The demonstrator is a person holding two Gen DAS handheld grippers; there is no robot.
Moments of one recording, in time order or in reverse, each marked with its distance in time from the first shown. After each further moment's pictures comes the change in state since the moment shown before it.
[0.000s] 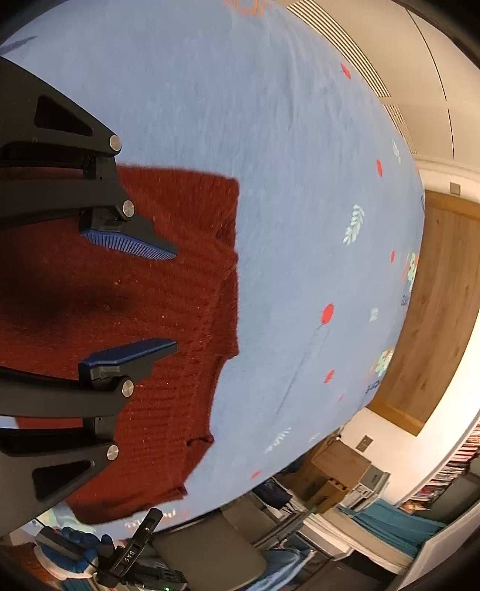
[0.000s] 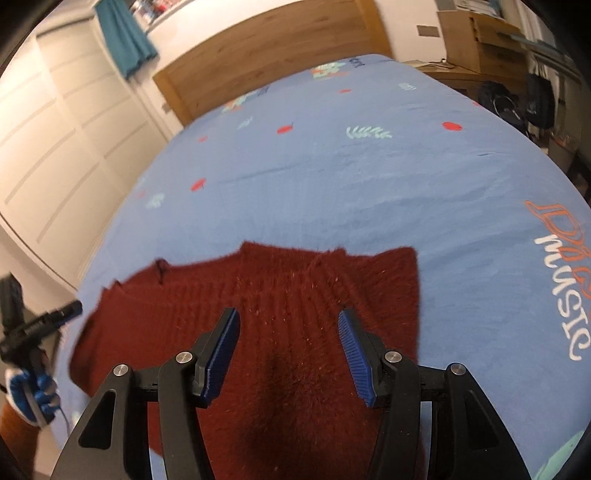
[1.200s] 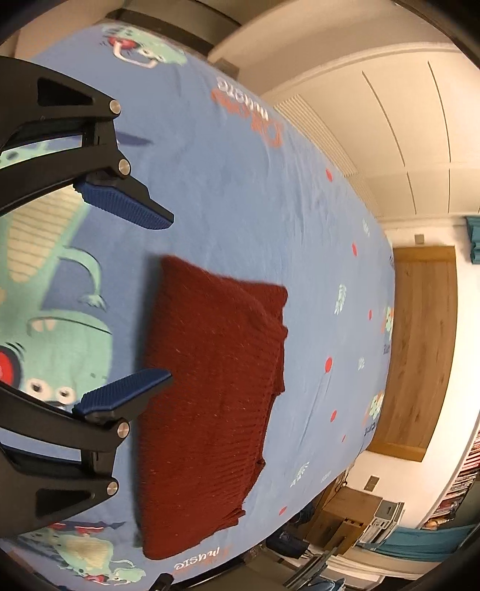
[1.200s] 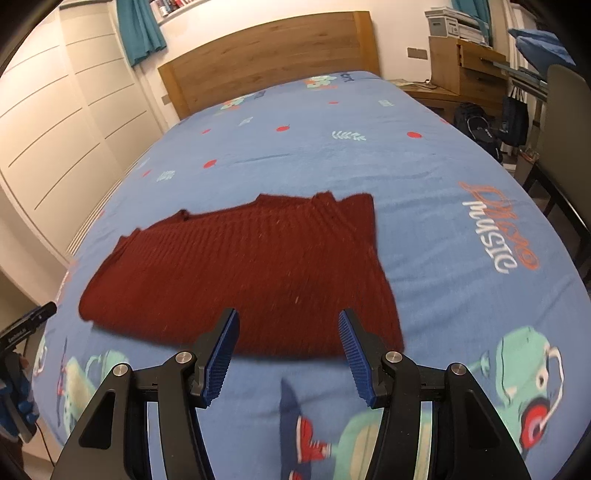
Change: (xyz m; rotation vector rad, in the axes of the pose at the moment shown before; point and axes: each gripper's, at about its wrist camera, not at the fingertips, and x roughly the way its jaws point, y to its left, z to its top) left arm -0.136 -0.035 -0.117 0.046 -0.093 0.345; right arm -0.142 0.039 -0.106 -0.058 -0.029 -0.079
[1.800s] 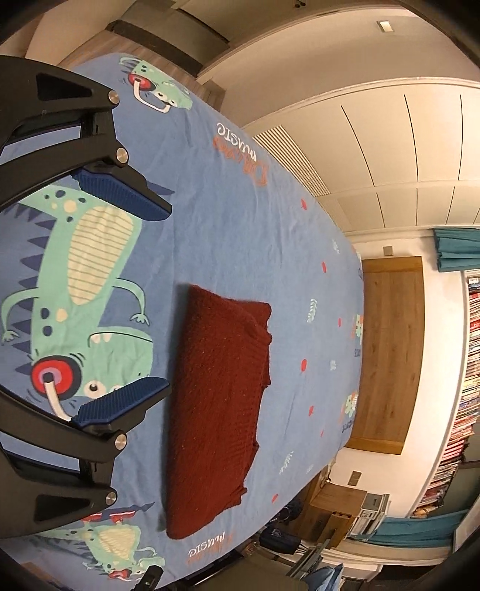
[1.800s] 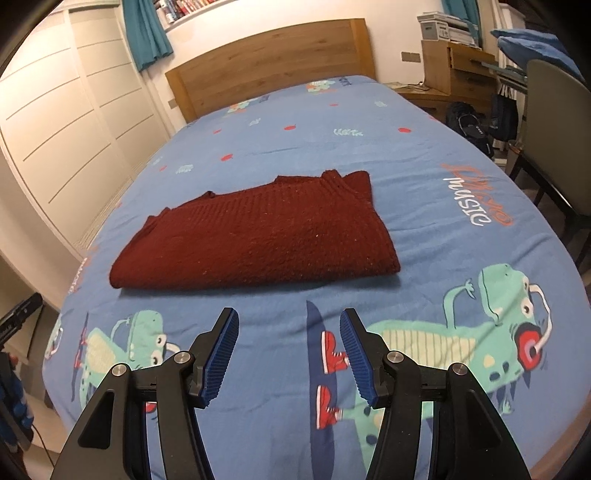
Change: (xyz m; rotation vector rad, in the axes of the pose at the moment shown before) left arm -0.096 0.001 -0.048 0.015 -0.121 0.035; right arm -0.075 0.027 -0.064 0.019 -0.036 -0.002
